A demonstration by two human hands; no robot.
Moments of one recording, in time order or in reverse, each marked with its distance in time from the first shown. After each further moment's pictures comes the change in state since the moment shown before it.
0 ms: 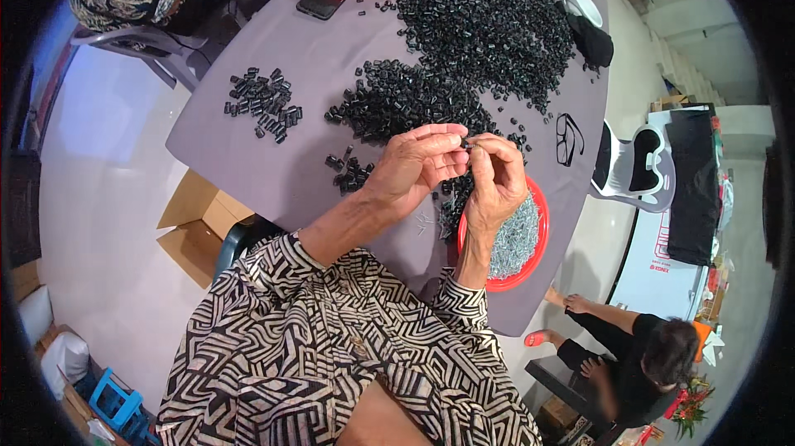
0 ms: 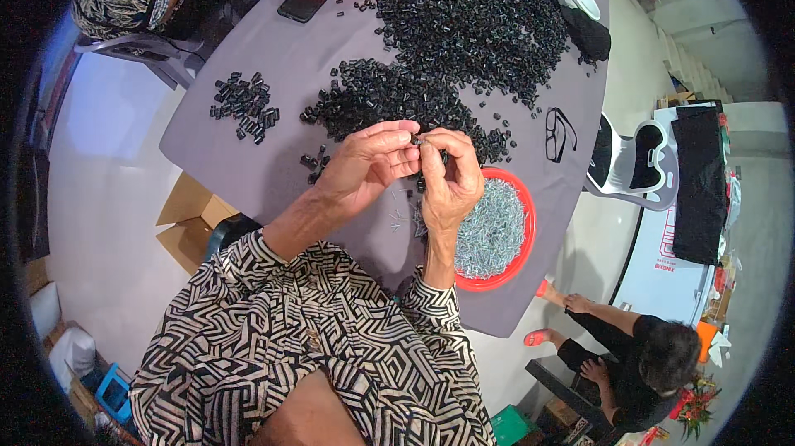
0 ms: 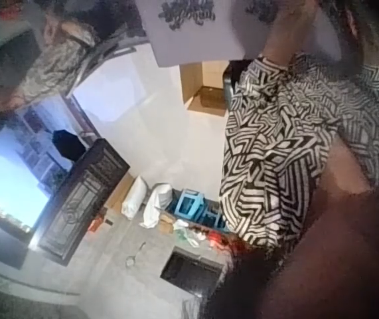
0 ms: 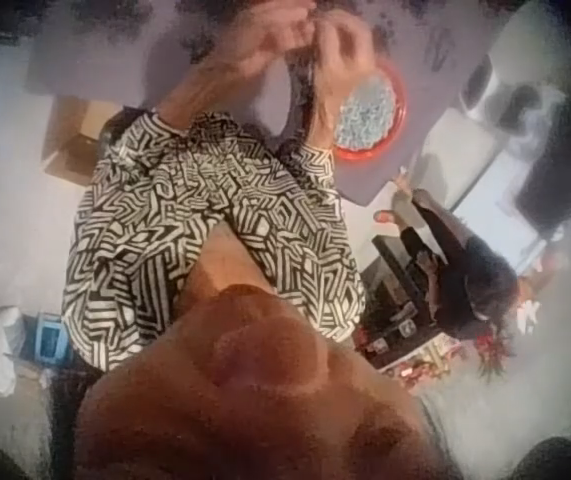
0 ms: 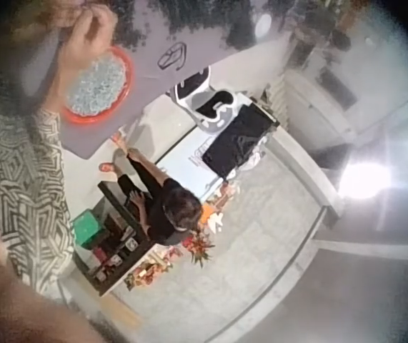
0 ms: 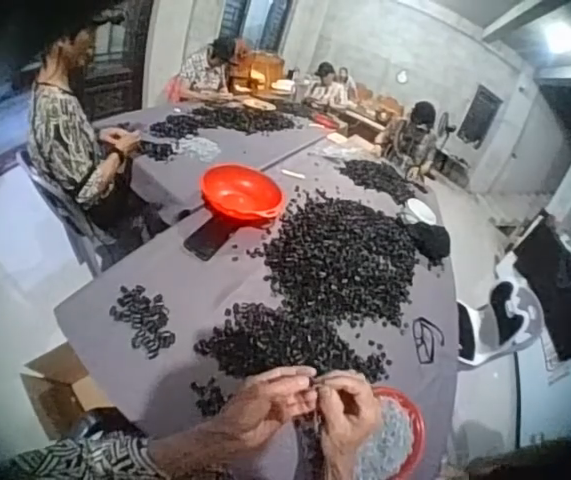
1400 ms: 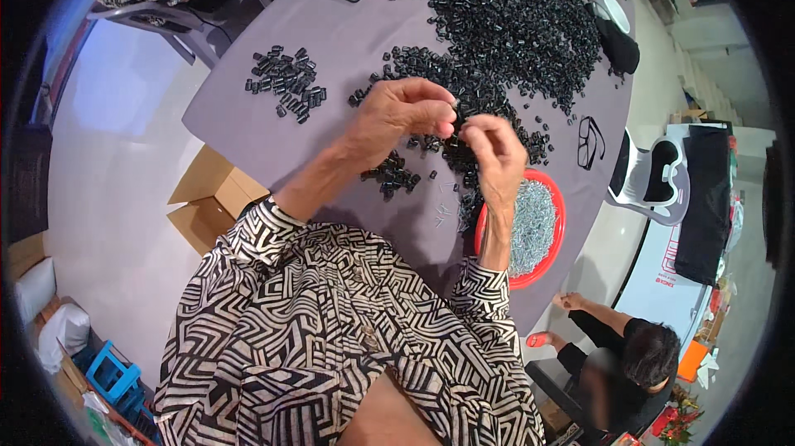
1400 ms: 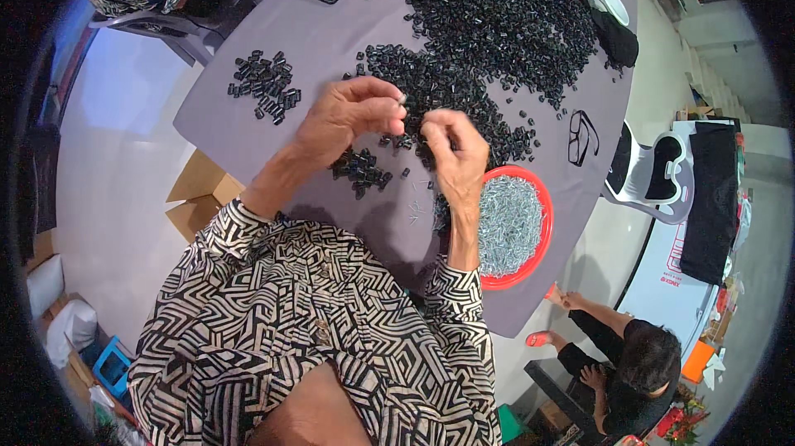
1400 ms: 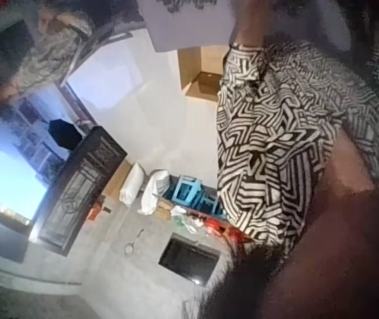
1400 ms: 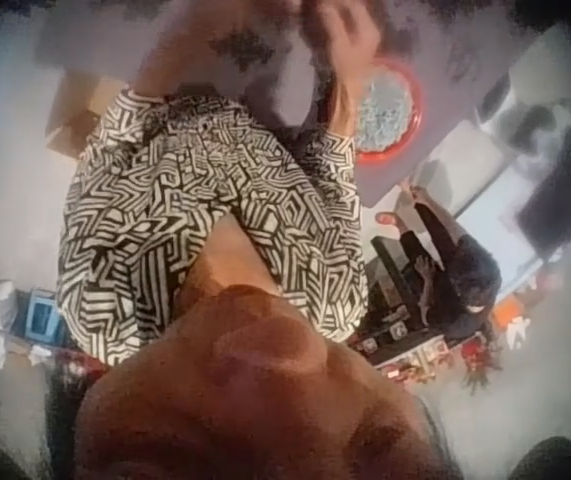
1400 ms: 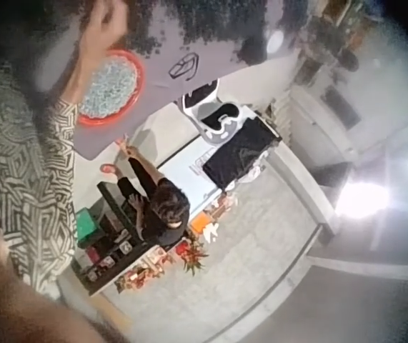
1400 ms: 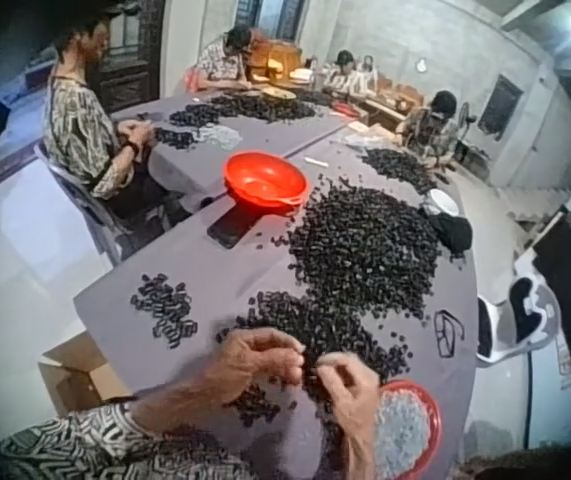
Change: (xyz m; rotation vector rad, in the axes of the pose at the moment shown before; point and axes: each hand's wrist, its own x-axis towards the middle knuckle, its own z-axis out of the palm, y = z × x) left_hand -0.005 0.058 -0.028 0.536 -0.046 0.127; right_hand 0.009 0.024 0.005 -0.051 -0.324 0.339
